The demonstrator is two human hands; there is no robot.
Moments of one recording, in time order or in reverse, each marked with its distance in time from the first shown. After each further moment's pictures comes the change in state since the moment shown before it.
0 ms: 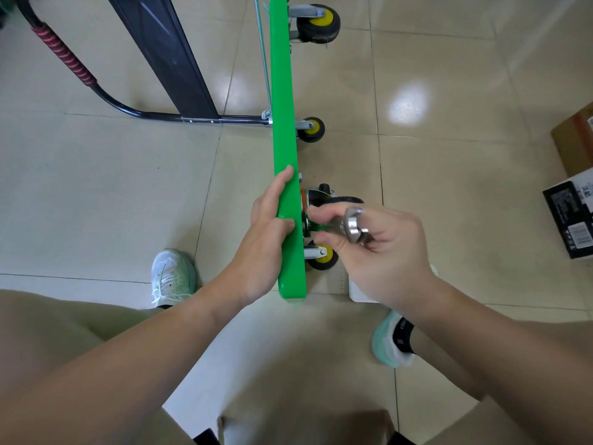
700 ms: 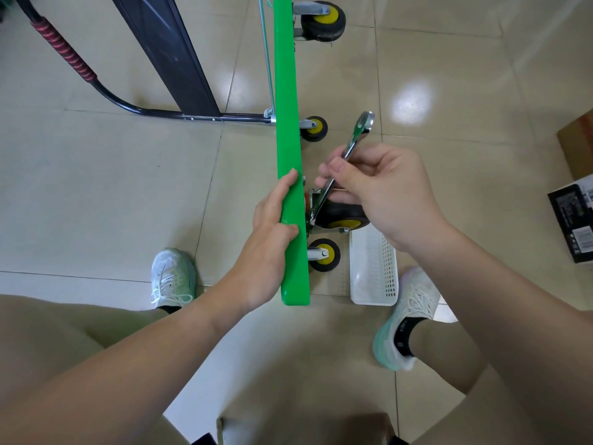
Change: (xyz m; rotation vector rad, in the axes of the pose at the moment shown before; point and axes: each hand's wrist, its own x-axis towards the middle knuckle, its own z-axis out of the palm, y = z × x) left_hand -0.002 0.003 0.001 0.027 0.007 0.009; right_hand 0.071 -0.004 -0.002 0.339 -0.035 0.575
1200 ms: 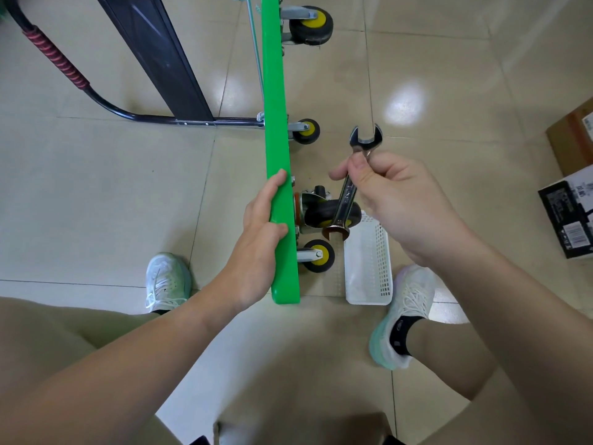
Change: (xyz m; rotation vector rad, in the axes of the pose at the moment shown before) left_hand -0.001 0.004 0.004 0.023 0.015 0.005; right_hand -0.020 -0.004 -0.028 -0.229 -0.017 0.002
